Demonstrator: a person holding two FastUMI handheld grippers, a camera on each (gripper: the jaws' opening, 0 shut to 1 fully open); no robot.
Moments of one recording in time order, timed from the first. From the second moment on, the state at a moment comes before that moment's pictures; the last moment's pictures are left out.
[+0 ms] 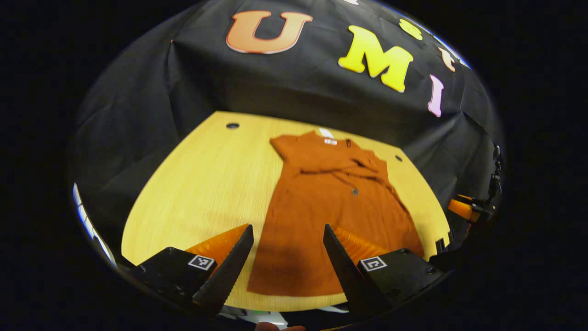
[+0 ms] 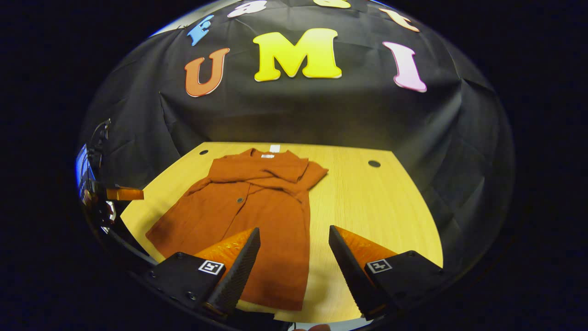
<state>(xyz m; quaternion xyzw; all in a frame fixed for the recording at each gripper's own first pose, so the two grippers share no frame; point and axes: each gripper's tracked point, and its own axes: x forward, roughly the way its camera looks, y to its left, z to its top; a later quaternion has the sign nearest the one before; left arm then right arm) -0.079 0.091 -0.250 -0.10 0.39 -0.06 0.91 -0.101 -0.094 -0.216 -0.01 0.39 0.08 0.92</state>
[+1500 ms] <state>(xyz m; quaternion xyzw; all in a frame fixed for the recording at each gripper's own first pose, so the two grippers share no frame) -0.144 0.069 -0.336 -0.10 0.50 -0.10 0.85 -0.189 -0.080 -0.338 0.02 0.56 0.05 0.83</state>
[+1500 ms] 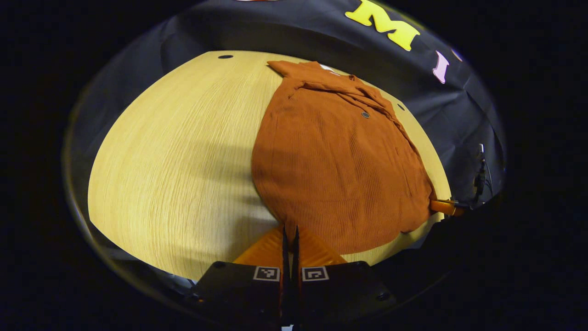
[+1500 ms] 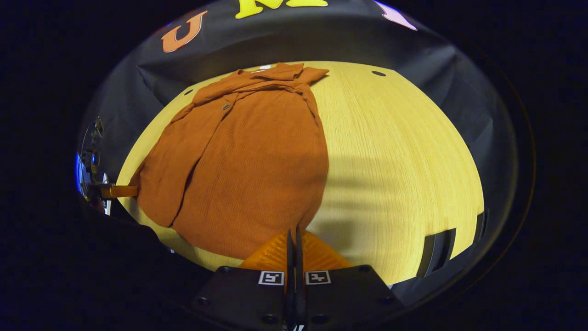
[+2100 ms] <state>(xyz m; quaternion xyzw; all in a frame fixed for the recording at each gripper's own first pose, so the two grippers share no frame) -0.007 0.049 -0.221 -0.11 0.37 -0.14 0.91 -0.038 -0.070 -0.237 0.07 0.43 0.07 0.90</state>
